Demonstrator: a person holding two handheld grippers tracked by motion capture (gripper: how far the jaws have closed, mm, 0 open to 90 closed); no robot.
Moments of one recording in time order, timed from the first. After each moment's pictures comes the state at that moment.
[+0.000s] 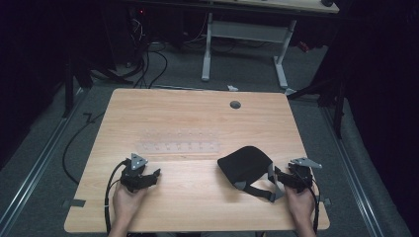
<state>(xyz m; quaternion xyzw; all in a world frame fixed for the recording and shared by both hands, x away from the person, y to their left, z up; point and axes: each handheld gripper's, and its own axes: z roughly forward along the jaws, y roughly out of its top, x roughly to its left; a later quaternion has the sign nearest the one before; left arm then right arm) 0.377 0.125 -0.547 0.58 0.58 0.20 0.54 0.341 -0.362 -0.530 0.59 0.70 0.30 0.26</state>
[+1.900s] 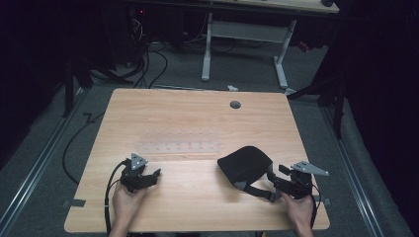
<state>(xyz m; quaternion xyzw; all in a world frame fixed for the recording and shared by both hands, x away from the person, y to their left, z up) 0.377 0.125 -0.547 0.58 0.58 0.20 0.54 0.307 -0.335 -0.491 0.53 0.71 0.40 0.22</state>
